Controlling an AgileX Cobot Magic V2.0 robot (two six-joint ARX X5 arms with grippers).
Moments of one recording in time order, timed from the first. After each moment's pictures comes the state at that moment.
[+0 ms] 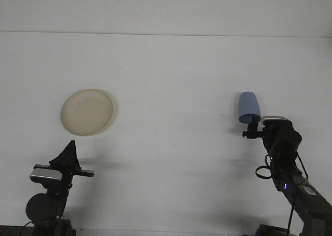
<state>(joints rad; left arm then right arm) -0.07 0.01 0.03 0.24 0.00 0.01 -0.15 1.36 0.48 0.51 -0.14 -0.02</state>
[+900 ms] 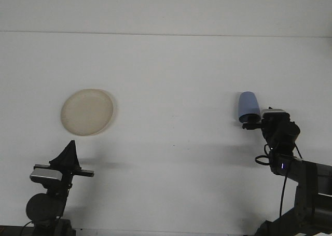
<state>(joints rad) -0.07 0.01 0.03 0.24 0.00 0.01 -0.21 1.69 0.58 0.81 -0.26 -0.03</state>
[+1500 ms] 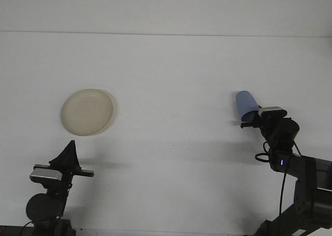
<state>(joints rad) -0.07 0.01 0.03 0.24 0.00 0.01 -0.21 1.72 0.61 0.82 -0.34 -0.05</state>
